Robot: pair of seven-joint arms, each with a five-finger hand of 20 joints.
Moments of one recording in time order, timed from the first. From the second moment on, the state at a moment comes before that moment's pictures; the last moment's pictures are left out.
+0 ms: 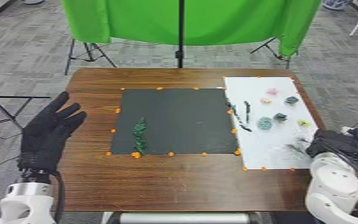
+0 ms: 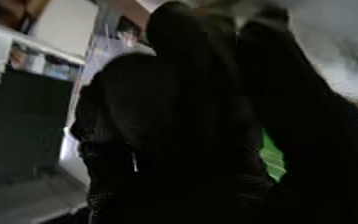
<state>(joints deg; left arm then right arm) 130.6 -59.1 -98.0 -127.9 37.2 12.7 19.0 -101.0 -30.8 66.9 -113.8 -128.7 -7.2 65.9</state>
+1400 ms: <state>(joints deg) 130.3 -59.8 -100.1 -128.9 38.0 12.9 15.1 -55.2 -65.0 18.9 -102.3 -132.0 -9.8 56.5</state>
